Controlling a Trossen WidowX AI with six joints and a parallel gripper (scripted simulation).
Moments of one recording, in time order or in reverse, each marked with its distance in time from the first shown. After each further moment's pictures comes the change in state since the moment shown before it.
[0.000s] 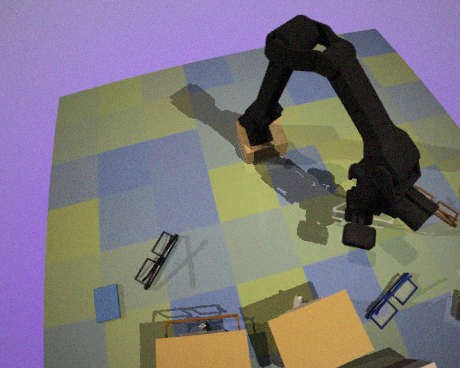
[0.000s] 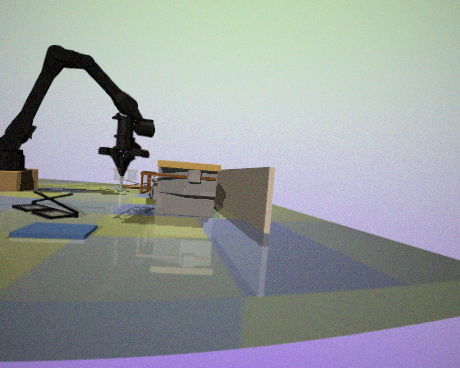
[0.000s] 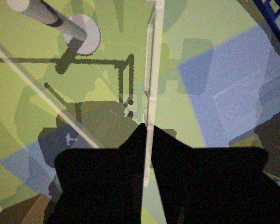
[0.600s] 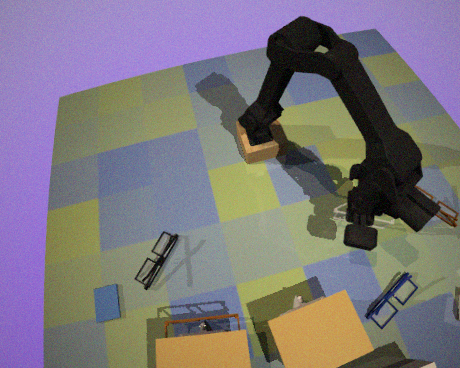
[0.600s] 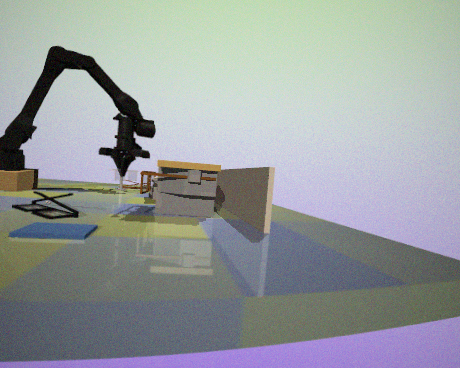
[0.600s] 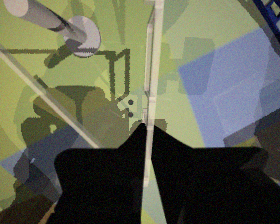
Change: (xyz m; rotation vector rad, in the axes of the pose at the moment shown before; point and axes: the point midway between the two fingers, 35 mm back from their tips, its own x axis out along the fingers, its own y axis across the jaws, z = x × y) arm 0.001 0.000 0.003 -0.005 0.004 0.000
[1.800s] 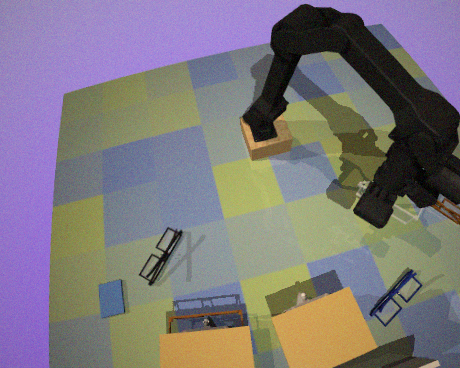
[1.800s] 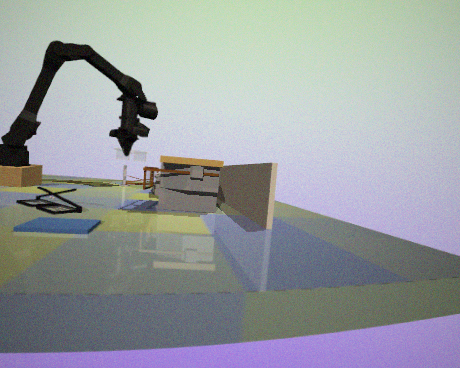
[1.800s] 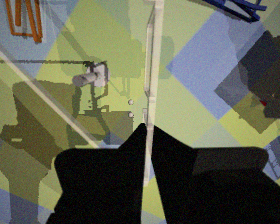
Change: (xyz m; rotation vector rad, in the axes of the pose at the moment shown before) arm -0.062 0.019 0.021 0.394 -0.007 -0.004
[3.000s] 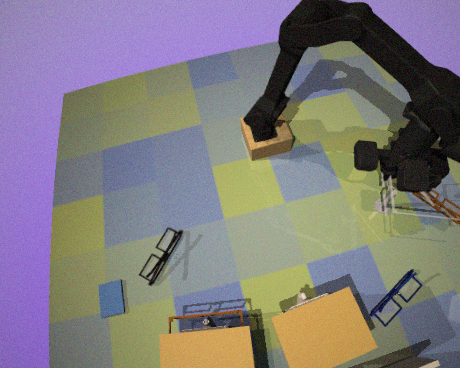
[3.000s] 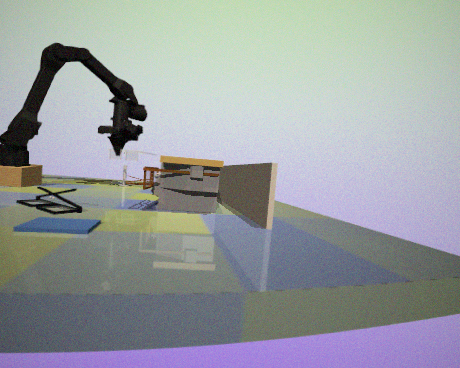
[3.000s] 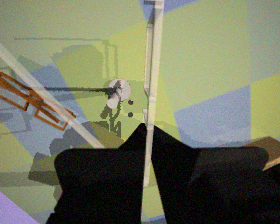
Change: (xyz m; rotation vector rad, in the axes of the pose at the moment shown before) arm 0.000 0.065 0.000 1.065 0.005 0.002
